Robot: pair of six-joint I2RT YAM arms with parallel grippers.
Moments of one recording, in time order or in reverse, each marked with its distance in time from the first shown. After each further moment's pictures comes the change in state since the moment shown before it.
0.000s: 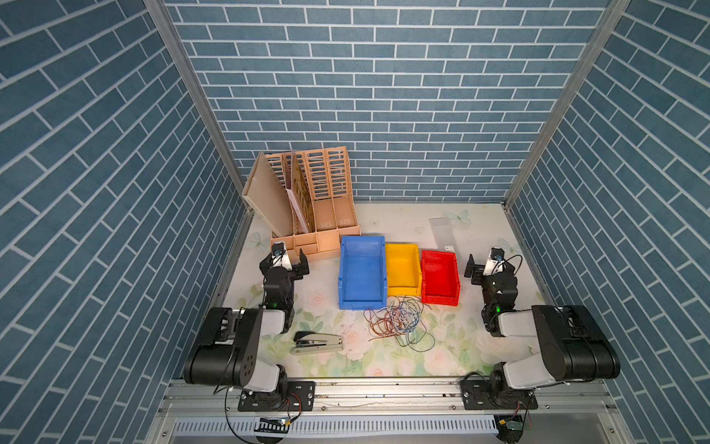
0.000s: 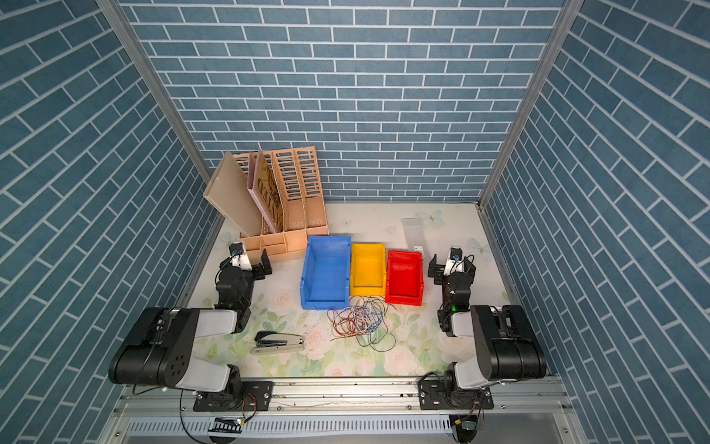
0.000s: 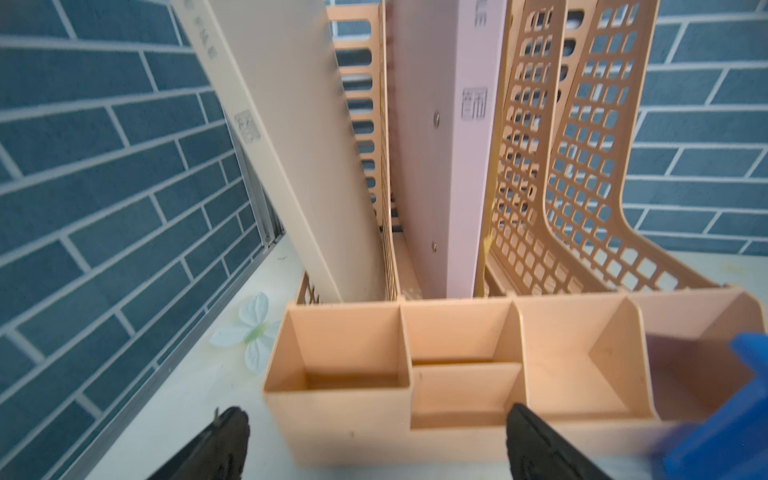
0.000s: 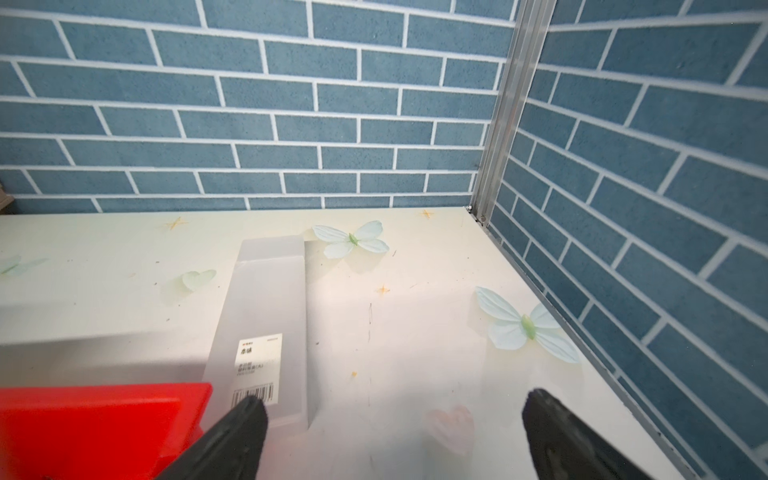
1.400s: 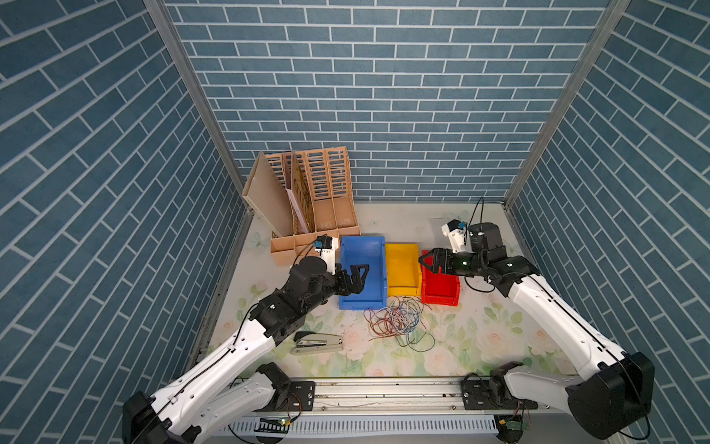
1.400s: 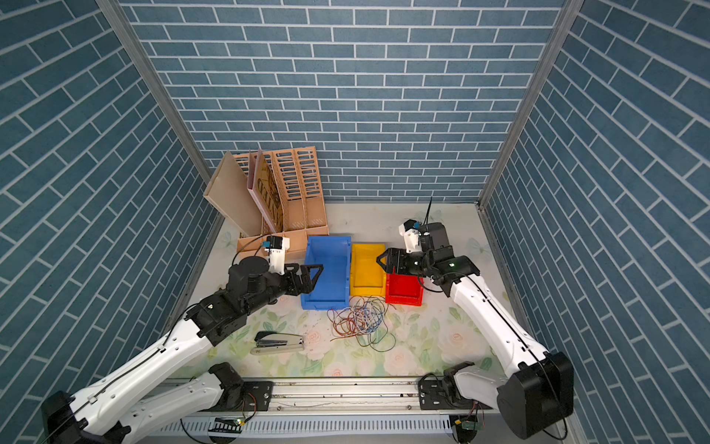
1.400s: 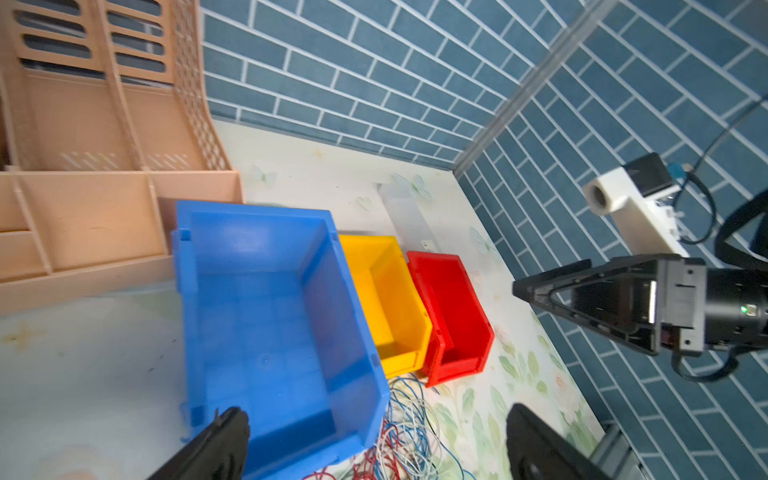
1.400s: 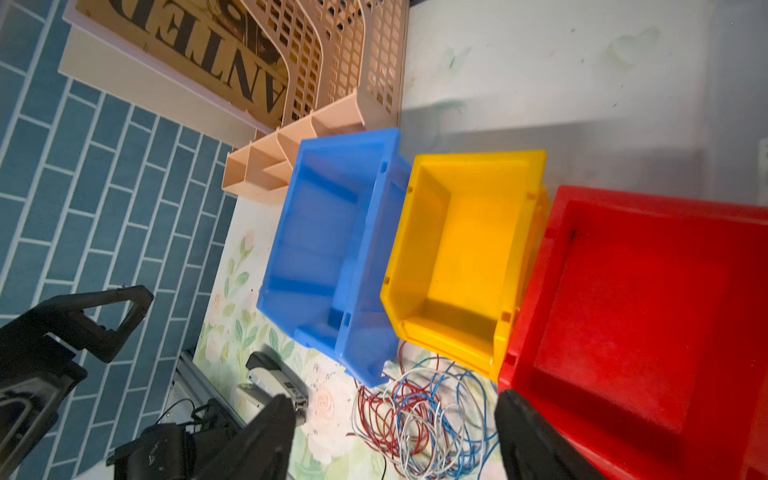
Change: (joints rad) left arm -0.684 -0.524 0.419 -1.204 0.188 -0.569; right arm 0.368 -0.267 0.751 -1.641 -0.623 0.480
